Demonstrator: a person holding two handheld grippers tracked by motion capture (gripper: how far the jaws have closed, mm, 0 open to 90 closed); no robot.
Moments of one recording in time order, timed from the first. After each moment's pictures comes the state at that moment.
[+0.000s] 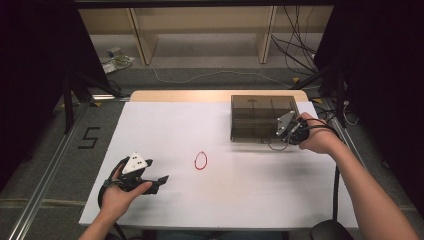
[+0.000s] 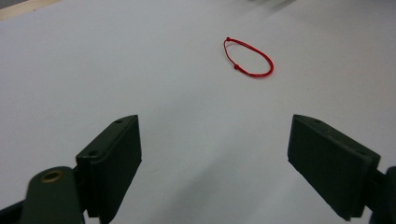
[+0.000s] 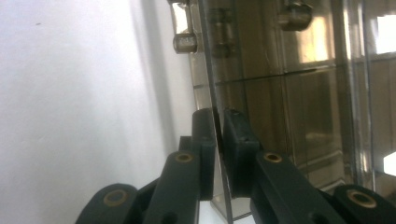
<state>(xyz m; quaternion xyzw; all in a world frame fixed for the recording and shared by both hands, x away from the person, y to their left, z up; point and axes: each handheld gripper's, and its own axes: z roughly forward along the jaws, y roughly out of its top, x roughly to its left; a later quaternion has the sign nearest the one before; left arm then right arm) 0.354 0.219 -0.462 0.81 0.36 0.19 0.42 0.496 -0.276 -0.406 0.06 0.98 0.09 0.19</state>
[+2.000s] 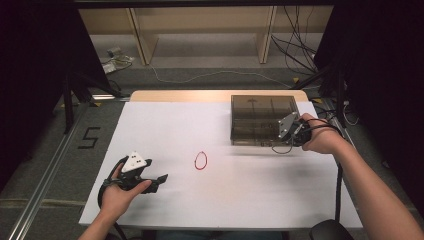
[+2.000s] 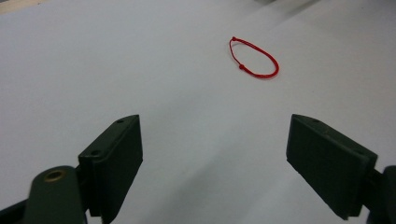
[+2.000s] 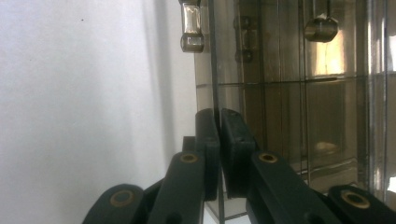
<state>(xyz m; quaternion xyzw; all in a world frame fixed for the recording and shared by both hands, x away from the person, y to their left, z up) 0.356 0.221 -0.462 0.81 0.37 0.19 0.42 0.487 -0.279 -0.400 0.03 0.98 0.09 0.17</state>
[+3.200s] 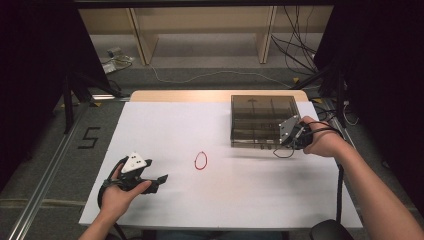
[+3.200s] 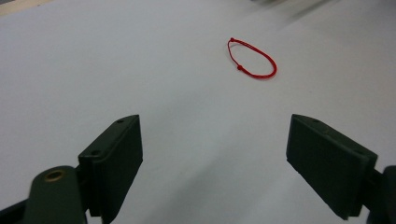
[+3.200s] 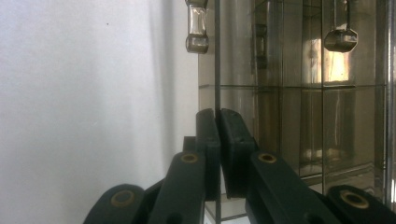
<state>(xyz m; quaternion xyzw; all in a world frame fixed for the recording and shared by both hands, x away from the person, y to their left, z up) 0.354 0.220 -0.461 0.81 0.37 0.19 0.42 0.476 -0.278 -0.398 0.02 0.98 0.10 0.17</state>
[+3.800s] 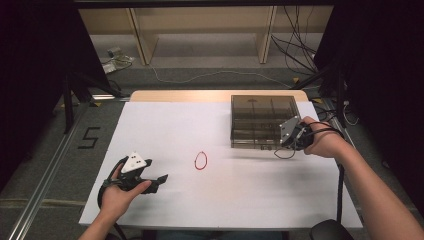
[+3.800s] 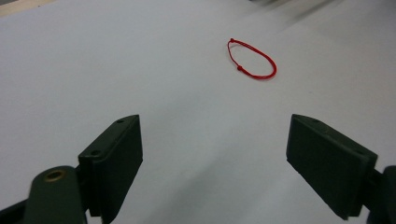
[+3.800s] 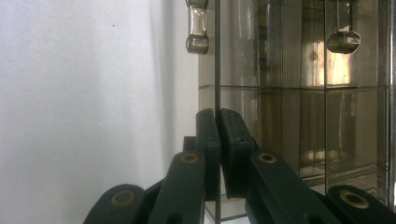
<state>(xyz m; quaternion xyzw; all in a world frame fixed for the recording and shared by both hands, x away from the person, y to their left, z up) 0.354 0.220 -0.461 0.81 0.37 0.19 0.42 0.474 -0.279 -0.398 0.01 0.98 0.10 0.16</state>
